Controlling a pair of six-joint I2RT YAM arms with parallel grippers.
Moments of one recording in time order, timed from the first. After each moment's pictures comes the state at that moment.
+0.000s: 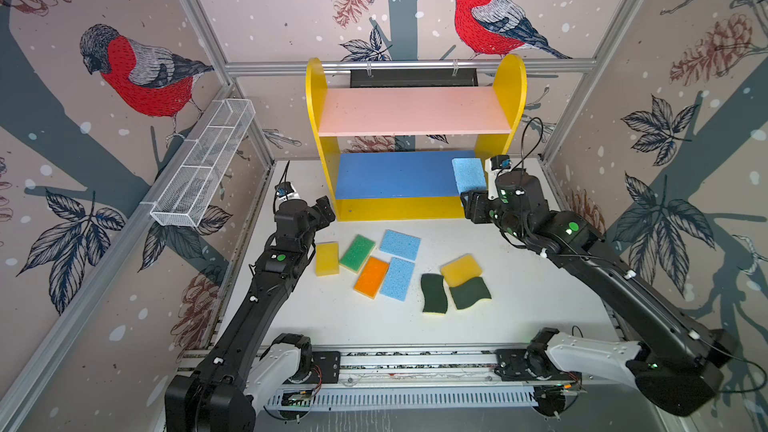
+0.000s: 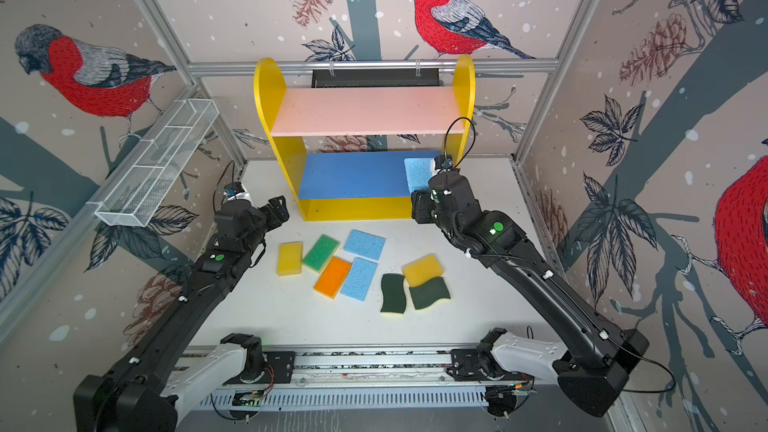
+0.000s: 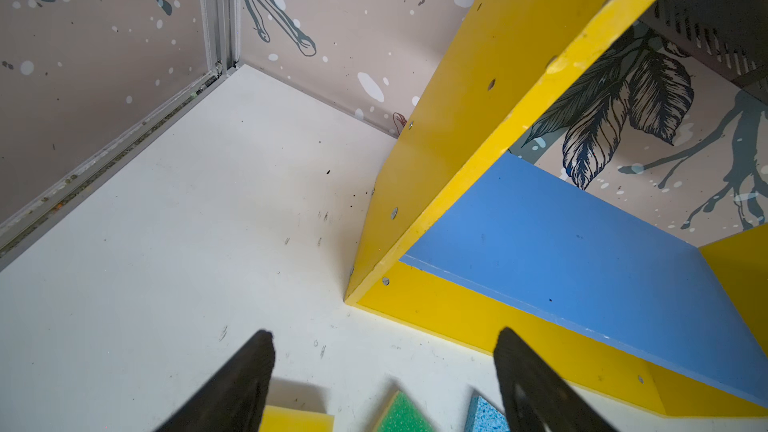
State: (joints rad) left arm -0.16 0.98 0.76 -0.16 -0.16 -0.49; right arm 0.74 1.18 1.37 -0.75 0.30 0.39
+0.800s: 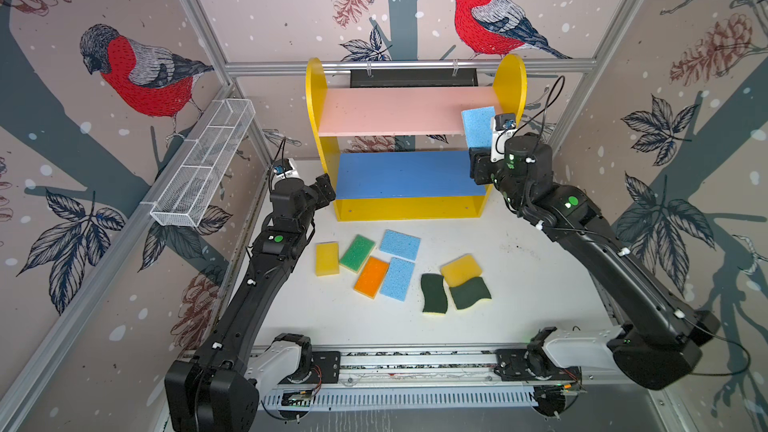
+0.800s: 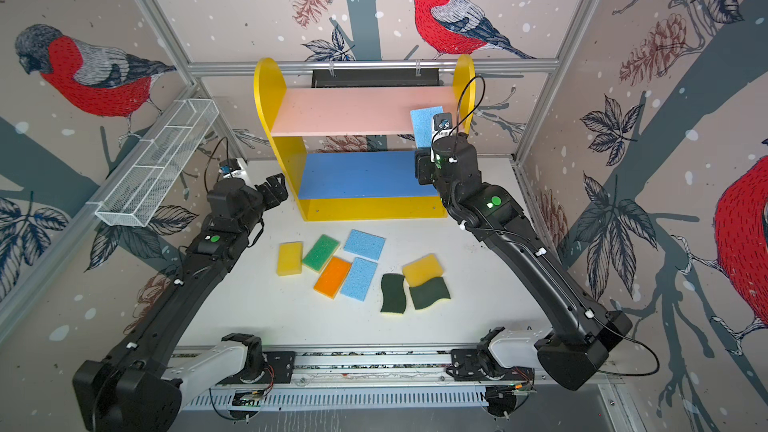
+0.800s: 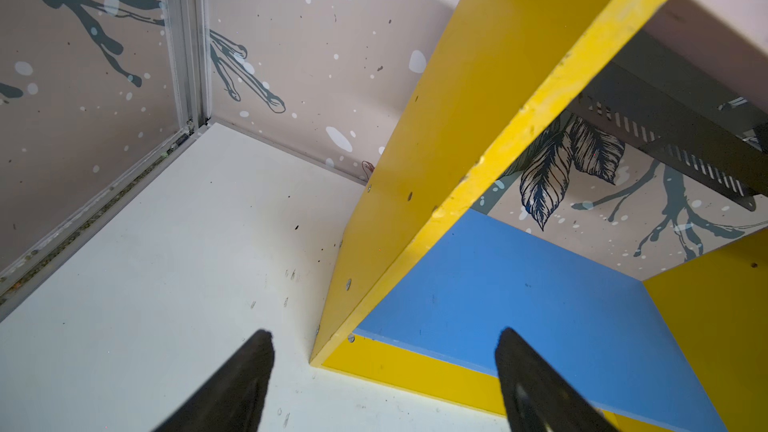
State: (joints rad) left arm -0.16 1.08 0.96 -0.17 -0.13 -0.46; right arm 0.66 1.33 1.62 -0.58 0.47 0.08
